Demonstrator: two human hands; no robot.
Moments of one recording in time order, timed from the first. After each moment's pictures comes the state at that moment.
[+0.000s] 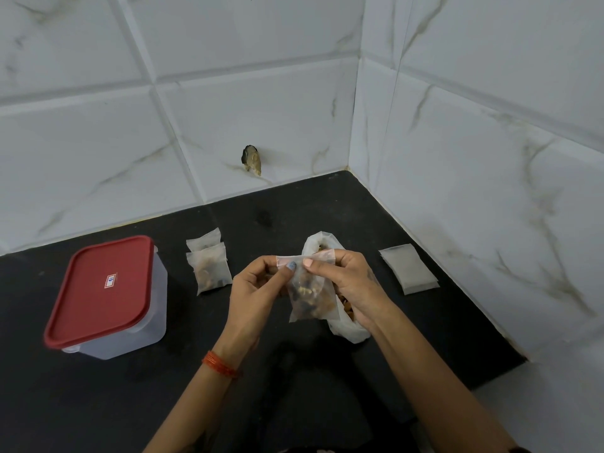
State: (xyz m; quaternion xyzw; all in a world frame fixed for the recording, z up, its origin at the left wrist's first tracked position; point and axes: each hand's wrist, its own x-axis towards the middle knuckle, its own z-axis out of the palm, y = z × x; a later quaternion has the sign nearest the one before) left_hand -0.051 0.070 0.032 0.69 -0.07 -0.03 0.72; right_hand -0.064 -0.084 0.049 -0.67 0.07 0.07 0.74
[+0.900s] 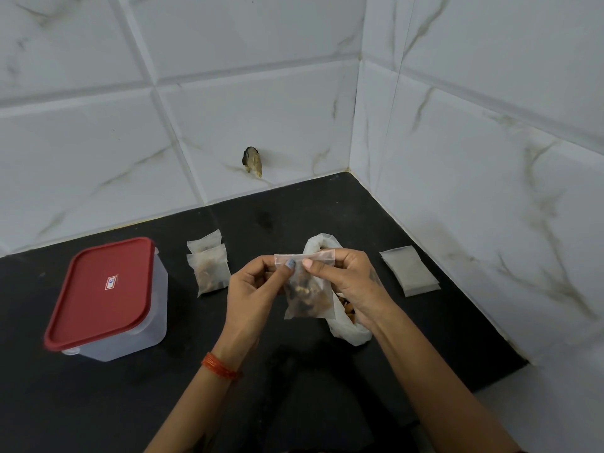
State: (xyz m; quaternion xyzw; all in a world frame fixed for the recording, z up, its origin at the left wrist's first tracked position) left_hand -0.054 0.070 0.041 0.68 -0.09 -0.01 0.72; right_hand -0.060 -0.085 0.048 -0.67 0.03 0.04 0.74
